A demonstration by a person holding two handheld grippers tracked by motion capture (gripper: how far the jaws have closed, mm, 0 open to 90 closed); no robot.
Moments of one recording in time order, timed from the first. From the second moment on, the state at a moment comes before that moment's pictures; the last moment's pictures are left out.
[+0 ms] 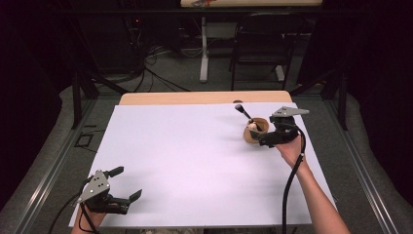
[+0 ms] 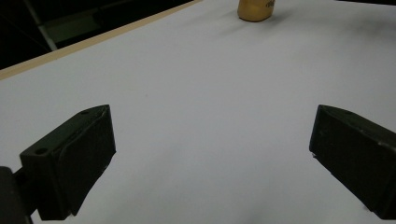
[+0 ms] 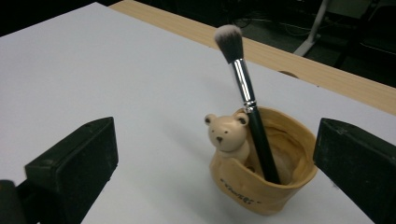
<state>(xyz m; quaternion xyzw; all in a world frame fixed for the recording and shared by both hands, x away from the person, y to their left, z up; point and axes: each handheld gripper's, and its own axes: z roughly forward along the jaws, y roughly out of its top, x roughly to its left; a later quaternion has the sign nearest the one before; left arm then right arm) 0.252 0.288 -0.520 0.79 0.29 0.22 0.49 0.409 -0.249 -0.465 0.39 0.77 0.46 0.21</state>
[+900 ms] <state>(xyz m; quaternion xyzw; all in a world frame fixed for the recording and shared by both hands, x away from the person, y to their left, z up) 0.252 0.289 -0.519 0.78 0.29 0.21 0.52 0.326 -0.248 -0.477 0.32 0.79 0.48 0.22</state>
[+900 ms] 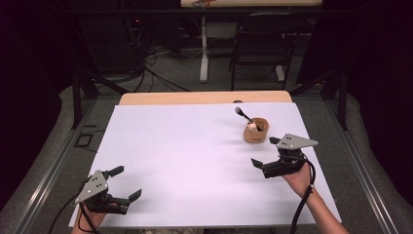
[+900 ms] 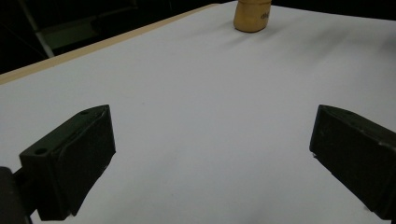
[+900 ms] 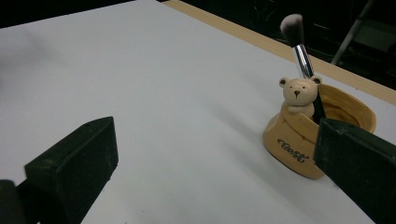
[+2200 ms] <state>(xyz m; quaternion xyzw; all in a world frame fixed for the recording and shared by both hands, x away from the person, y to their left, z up) 0.251 0.284 -0.522 0.77 0.26 0.19 0.55 0.260 -0.265 -0.519 0.27 0.79 0.50 0.21</state>
